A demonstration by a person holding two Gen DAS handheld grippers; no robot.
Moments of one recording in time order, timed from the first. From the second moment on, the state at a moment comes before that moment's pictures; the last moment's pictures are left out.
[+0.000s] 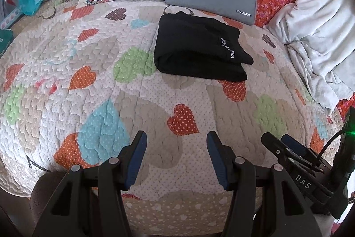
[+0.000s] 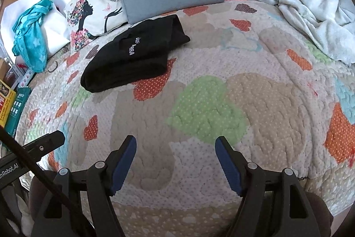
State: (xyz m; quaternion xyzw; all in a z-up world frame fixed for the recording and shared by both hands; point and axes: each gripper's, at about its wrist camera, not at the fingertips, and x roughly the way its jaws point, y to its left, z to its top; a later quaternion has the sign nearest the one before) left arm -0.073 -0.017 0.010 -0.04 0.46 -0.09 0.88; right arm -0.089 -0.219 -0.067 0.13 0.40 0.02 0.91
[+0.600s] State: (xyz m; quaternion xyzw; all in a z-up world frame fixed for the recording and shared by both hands) left arm -0.070 -0.018 0.001 -0.04 0.47 -0.09 0.88; right arm -0.087 -0.212 -0.072 0.11 0.41 0.02 0.90
